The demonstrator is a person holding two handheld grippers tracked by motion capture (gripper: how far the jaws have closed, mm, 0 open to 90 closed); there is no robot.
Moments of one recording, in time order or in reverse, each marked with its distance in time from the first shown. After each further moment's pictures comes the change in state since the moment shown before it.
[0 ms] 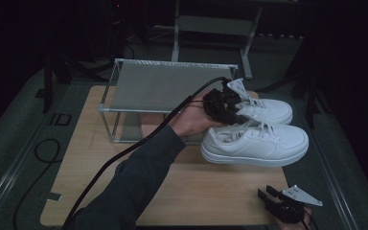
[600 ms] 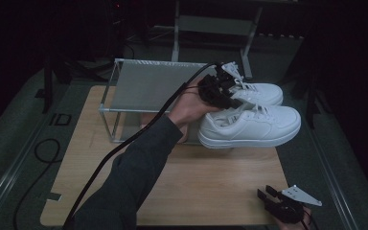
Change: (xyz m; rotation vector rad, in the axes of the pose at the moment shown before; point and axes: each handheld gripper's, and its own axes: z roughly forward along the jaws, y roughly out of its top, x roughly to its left) left arm 0.031 0.004 -0.013 -0.003 0.085 -0.073; right arm 0.001 0.000 0.001 0.002 0.000 -0.004
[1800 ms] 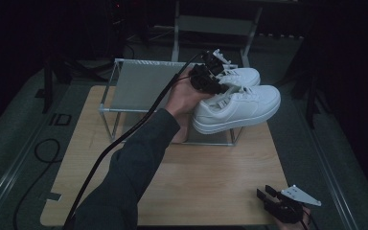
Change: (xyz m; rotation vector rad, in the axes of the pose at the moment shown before) left arm 0.039 -0.007 -0.001 0.033 0.167 -0.154; right arm 0.001 0.000 0.001 -0.003 0.003 0.001
